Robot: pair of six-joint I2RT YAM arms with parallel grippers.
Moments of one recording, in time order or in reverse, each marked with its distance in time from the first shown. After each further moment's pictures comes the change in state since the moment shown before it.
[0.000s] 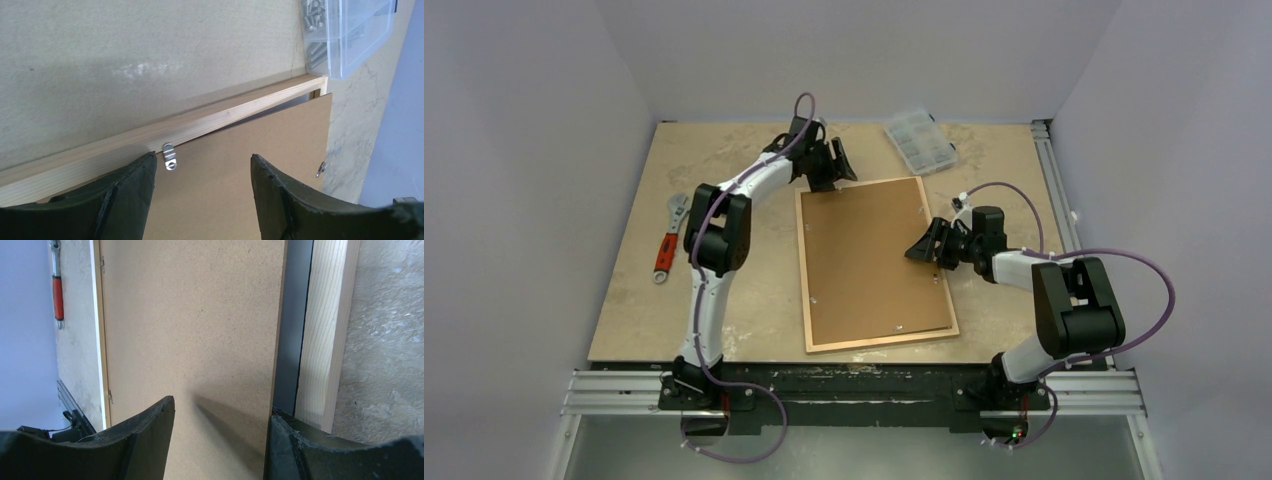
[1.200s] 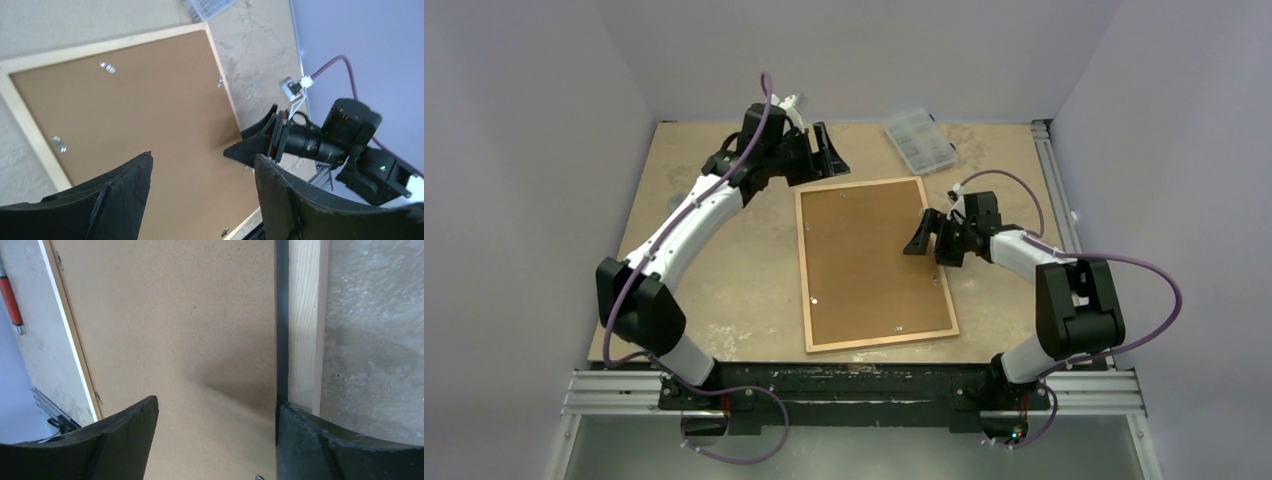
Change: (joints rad) left arm -0.069 -0.646 -0.280 -0.097 -0.001 0.064; right arm 0.030 -0.006 0.184 -0.369 0.132 -0.042
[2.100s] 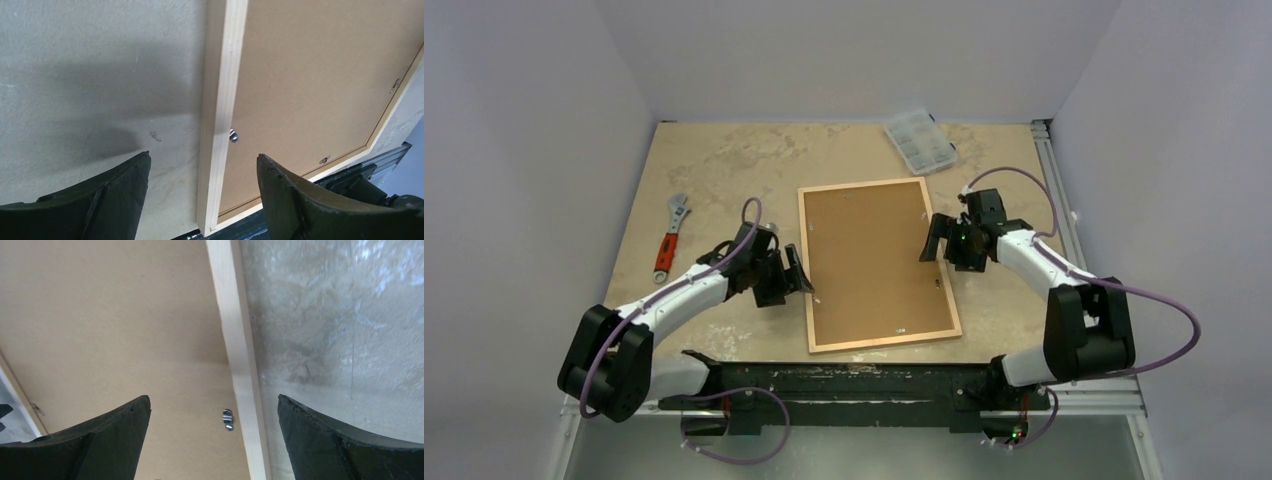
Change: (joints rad) left arm -0.013 -0.393 -0.925 0.054 -0.077 -0.163; right arm 0.017 -0.126 0.088 -0.330 0.288 -0.077
